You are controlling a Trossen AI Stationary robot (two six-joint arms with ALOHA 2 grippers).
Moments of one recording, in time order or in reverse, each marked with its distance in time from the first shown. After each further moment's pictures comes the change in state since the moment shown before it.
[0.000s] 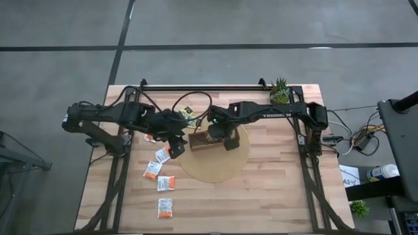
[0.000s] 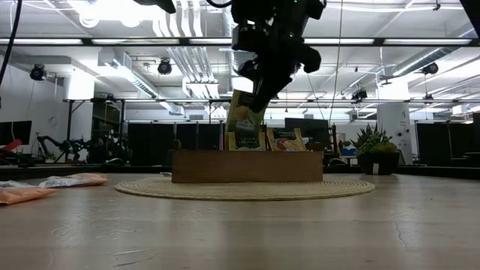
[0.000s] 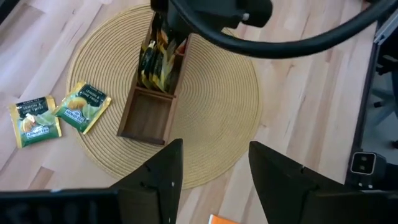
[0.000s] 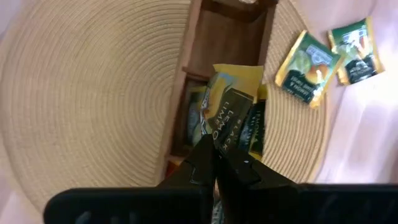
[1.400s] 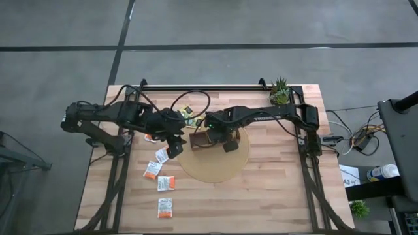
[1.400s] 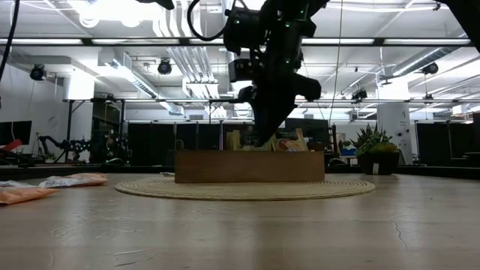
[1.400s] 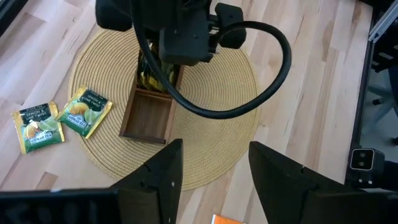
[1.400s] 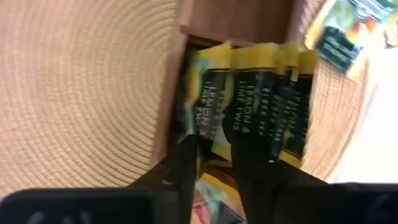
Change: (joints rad) left arm 0.000 -0.018 0.000 0.000 0.000 0.030; right arm -0.002 0.099 -0.013 -0.021 0.078 0.021
